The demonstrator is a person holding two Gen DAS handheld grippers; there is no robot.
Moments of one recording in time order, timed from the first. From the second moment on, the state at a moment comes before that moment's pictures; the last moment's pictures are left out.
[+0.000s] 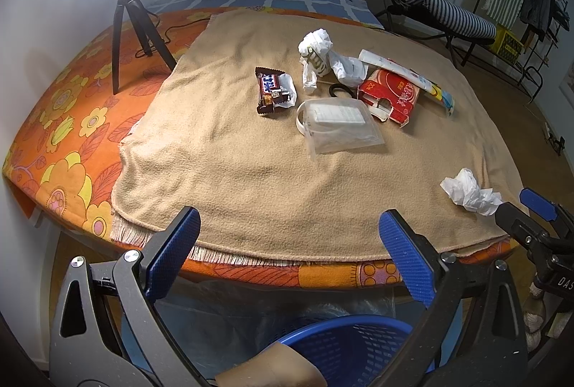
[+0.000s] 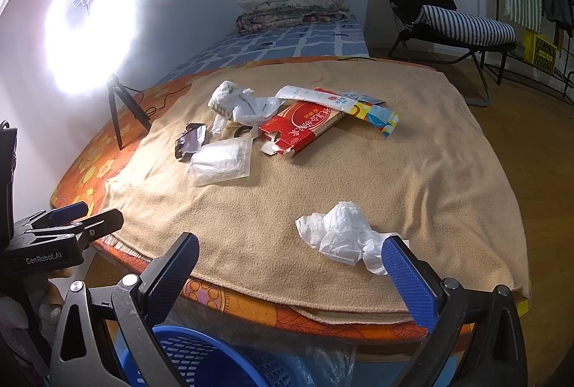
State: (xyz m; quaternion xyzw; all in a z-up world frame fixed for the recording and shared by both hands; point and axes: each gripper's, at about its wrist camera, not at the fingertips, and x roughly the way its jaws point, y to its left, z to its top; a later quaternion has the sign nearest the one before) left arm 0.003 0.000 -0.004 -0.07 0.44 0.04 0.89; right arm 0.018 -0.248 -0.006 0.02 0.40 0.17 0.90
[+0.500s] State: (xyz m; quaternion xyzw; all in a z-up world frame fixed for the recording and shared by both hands) left arm 0.003 0.001 -0.006 -0.07 0.44 0.04 0.89; right arm 0.016 -0.249 -0.008 0.02 0.40 0.16 0.90
